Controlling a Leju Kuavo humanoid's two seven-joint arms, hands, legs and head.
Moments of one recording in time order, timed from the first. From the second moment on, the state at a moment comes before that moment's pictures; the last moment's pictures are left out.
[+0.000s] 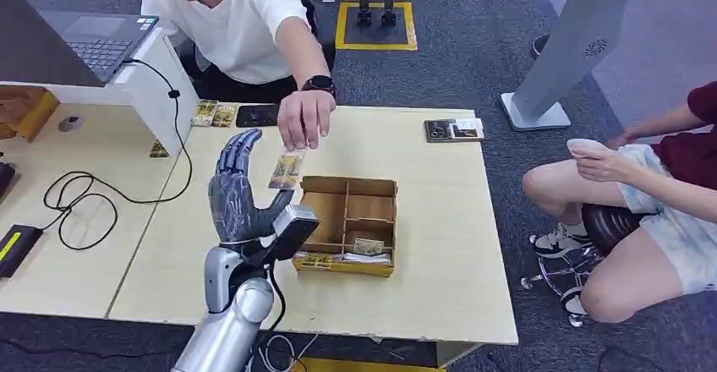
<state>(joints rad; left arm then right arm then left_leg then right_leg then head) -0.30 -0.26 -0.11 -1.26 -0.99 0.67 -0.33 0.09 -0.27 0.99 -0.52 -0.37 -0.29 0.19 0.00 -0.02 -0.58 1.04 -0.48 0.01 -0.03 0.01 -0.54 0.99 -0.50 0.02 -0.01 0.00</state>
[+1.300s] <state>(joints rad) -0.28 -0.23 -0.16 -1.22 -0.77 0.67 -0.17 0.09 -0.27 1.06 -0.55 -0.45 -0.40 0.24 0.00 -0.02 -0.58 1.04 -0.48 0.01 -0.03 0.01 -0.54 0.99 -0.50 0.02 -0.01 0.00</state>
